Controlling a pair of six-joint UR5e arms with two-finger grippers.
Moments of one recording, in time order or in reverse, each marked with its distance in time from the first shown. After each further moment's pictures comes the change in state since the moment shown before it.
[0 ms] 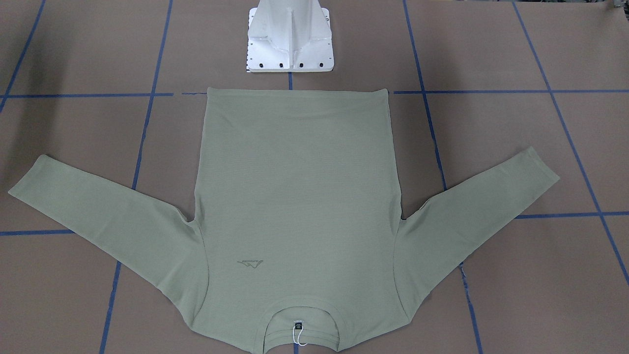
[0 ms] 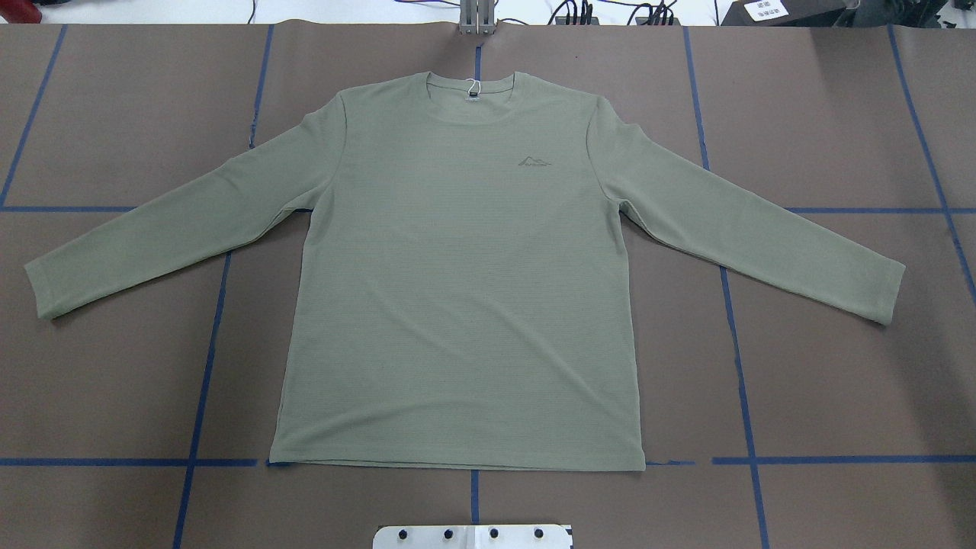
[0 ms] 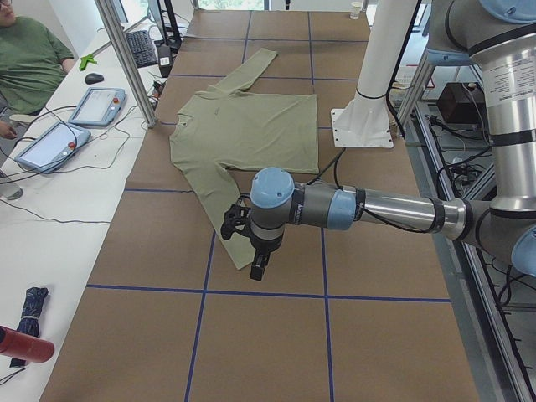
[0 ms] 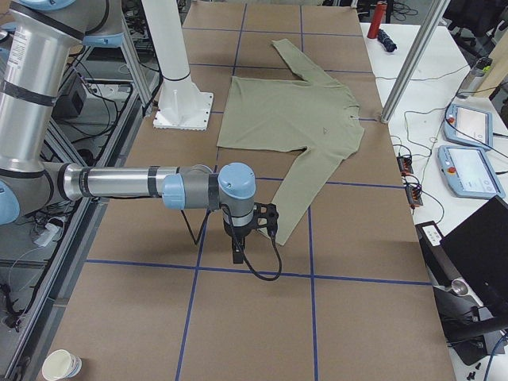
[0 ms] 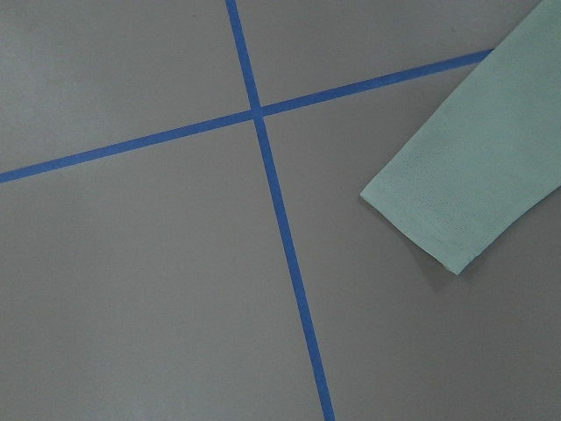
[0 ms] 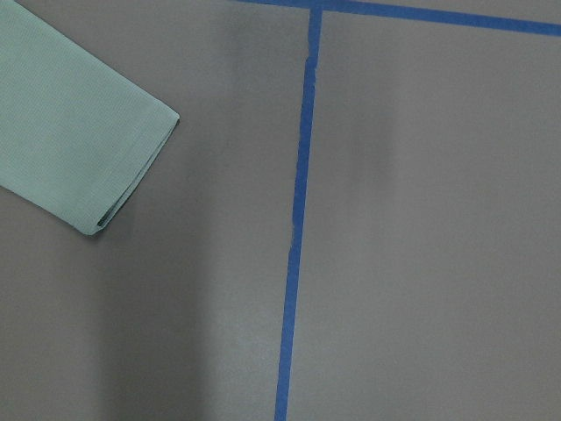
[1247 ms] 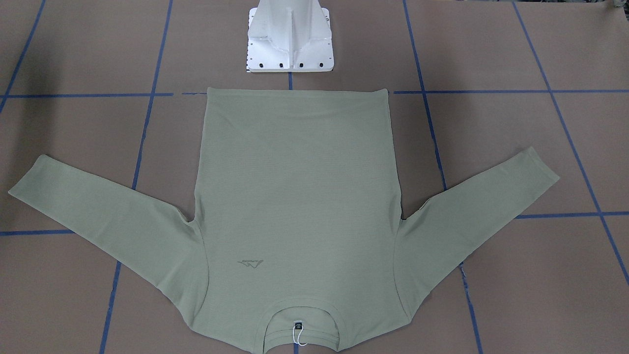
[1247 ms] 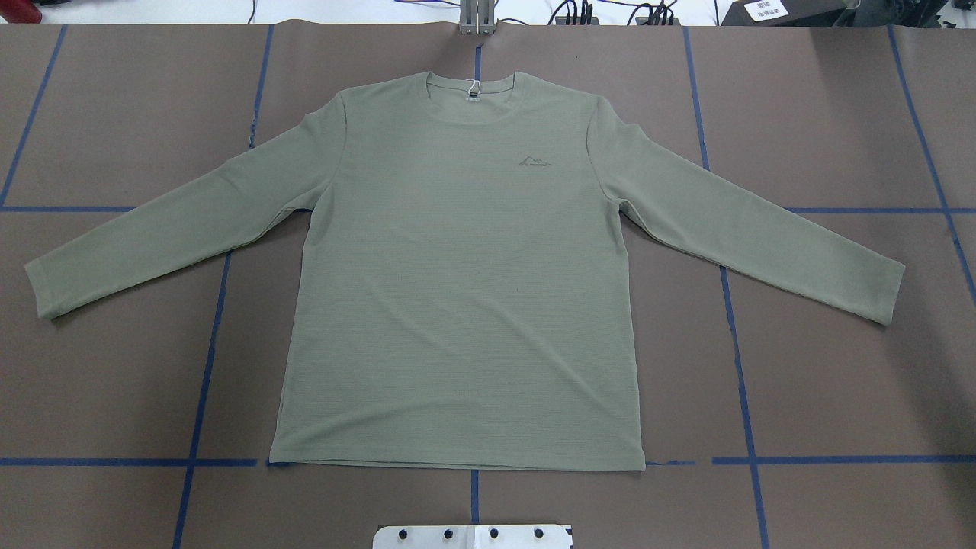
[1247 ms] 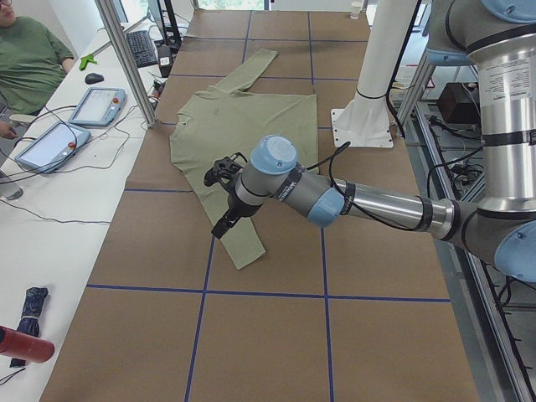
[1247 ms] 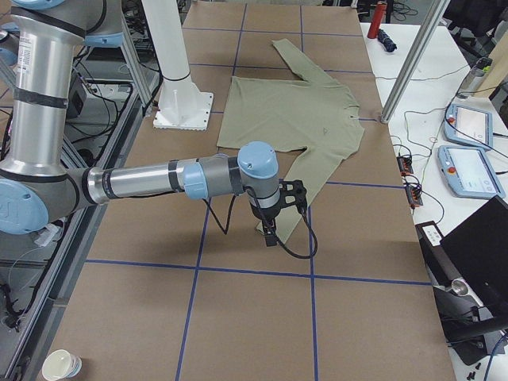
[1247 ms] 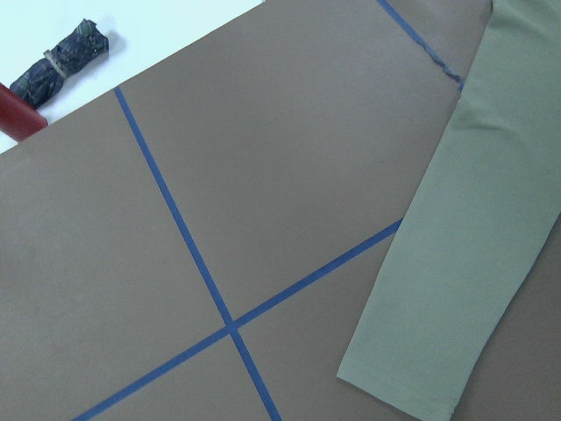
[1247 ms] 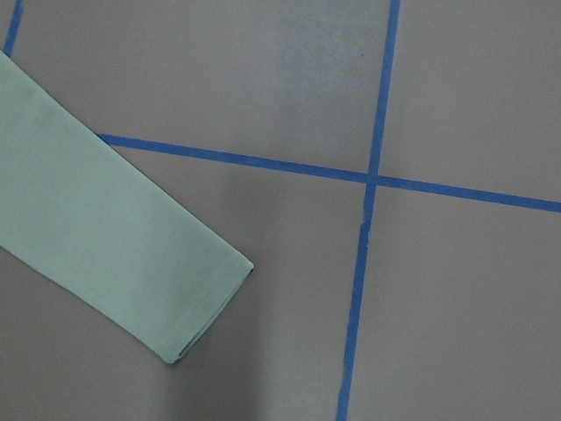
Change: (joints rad) left arm -0.007 -0.074 0.013 -0.433 -0.018 -0.028; right arm 0.059 0.148 -0.032 0.078 0.085 0.033
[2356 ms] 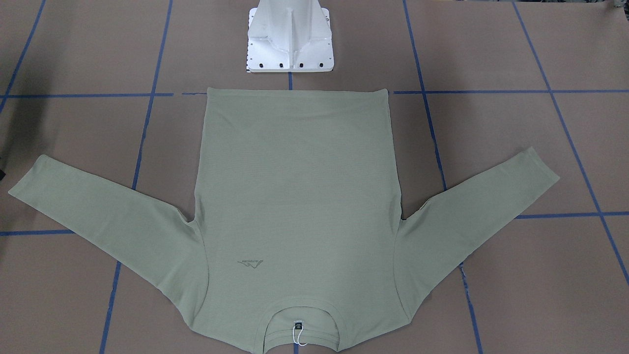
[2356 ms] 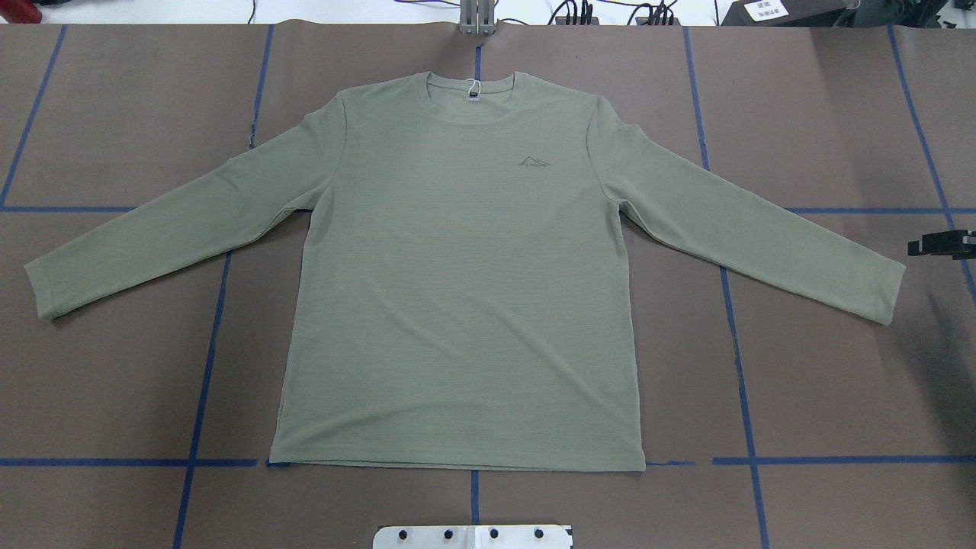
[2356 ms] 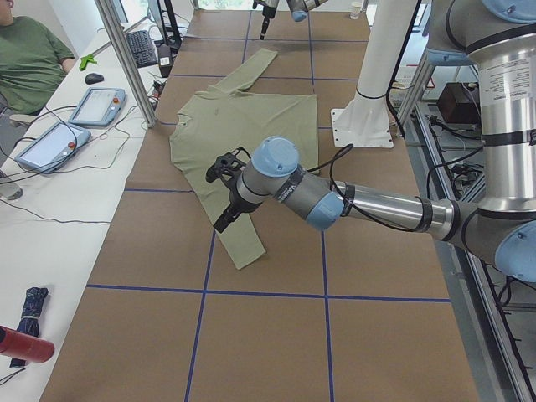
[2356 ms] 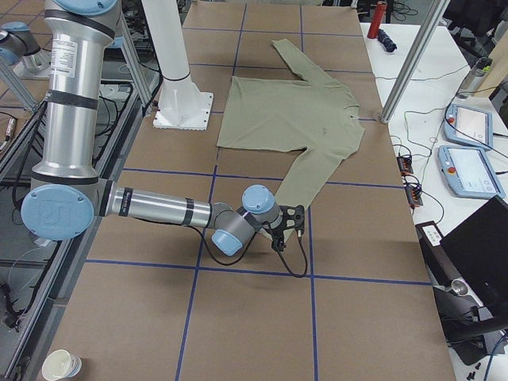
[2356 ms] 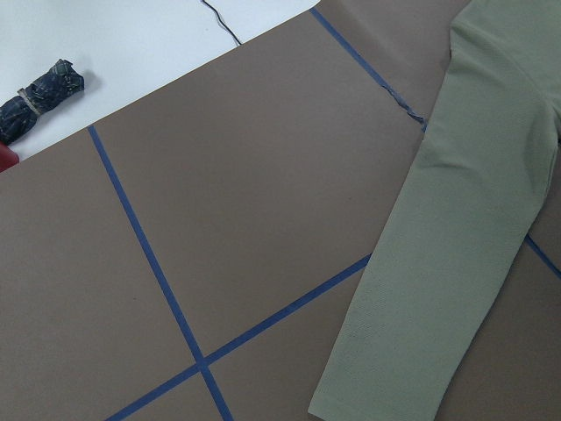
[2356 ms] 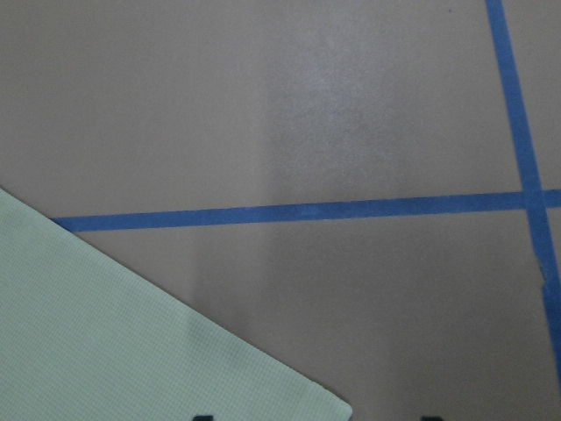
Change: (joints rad) left arm -0.003 0.007 0.002 -0.034 -0.075 -0.030; right arm -0.411 0.065 -0.467 0.946 -0.217 0.799
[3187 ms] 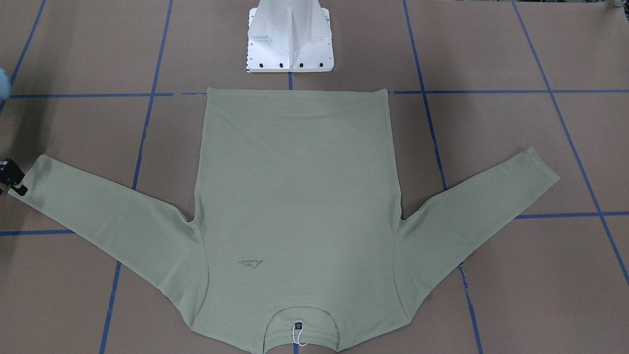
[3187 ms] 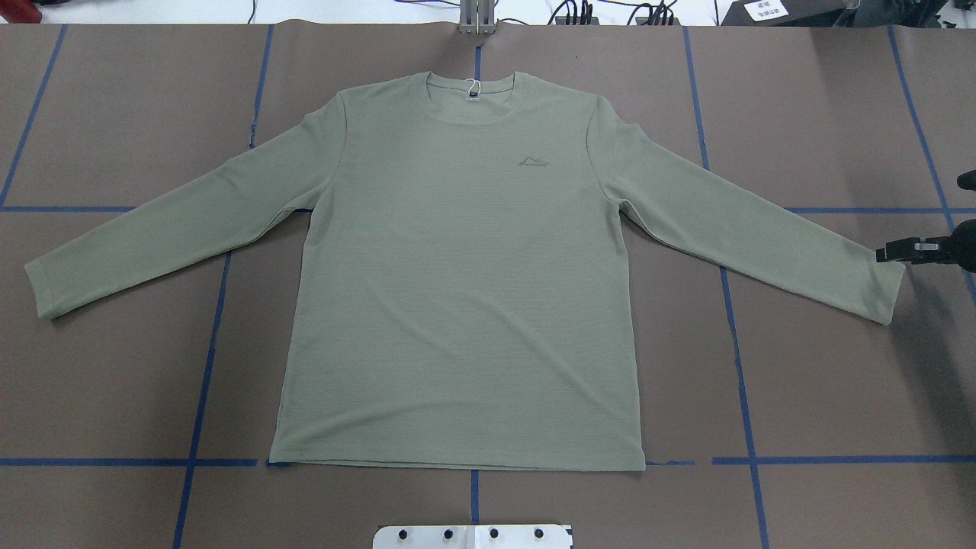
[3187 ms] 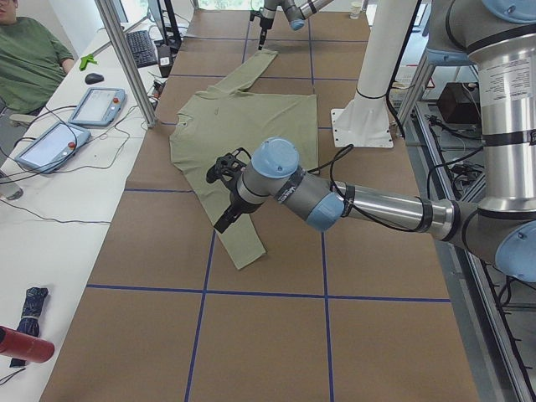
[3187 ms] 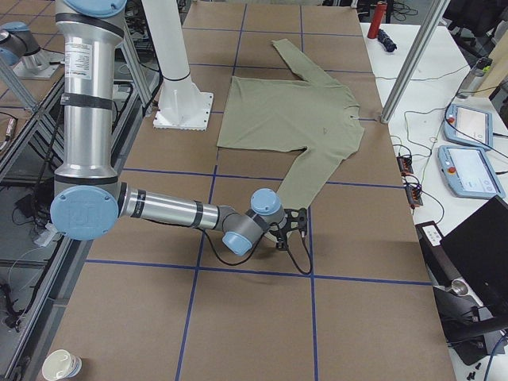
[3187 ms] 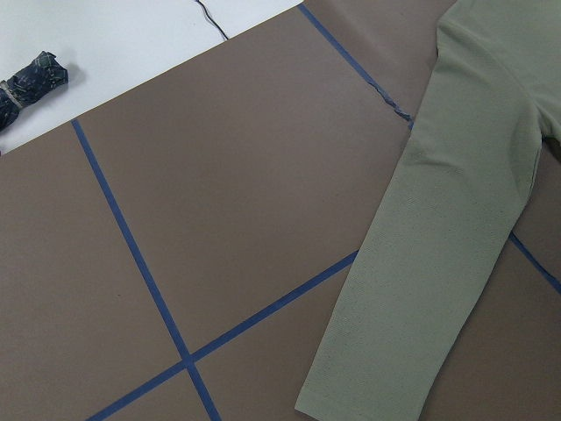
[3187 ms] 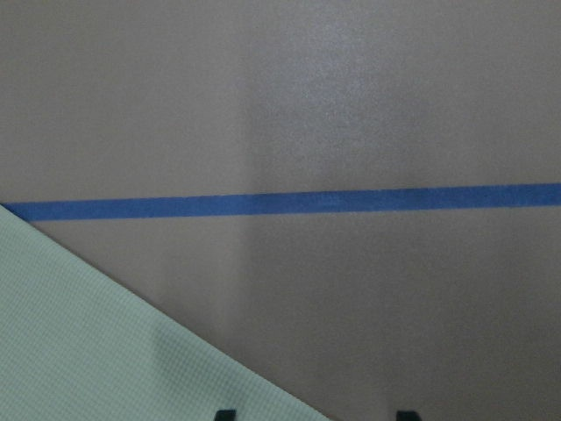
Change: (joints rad) left arm -0.001 0.001 0.001 0.001 -0.005 0.000; right arm -0.059 0.063 -0.100 0.020 -0.030 0.011
